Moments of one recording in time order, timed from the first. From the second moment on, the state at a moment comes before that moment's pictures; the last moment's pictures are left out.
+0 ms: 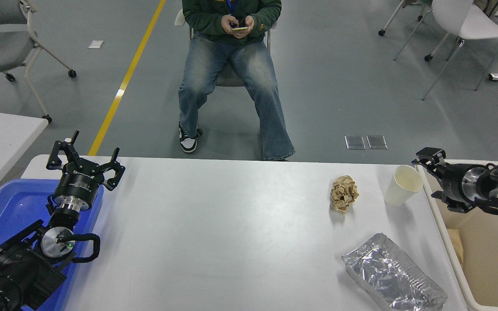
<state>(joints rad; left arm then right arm) -0.55 0.33 -0.83 -0.45 -0.19 -0.66 -0.48 1.21 -0.75 -0.44 1.00 -0.07 -0.07 -0.07</state>
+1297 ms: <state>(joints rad) -0.55 0.33 -0.83 -0.45 -0.19 -0.66 -0.48 1.12 -0.46 -0.51 0.64 -0.12 0.03 -0.12</state>
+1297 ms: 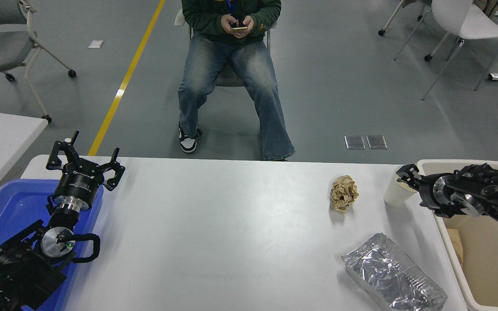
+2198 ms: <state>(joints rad) -0.55 0.33 -0.83 -0.44 -0.19 -0.66 -0.48 1.18 -0.57 -0.50 0.62 -0.10 0.16 -0.14</state>
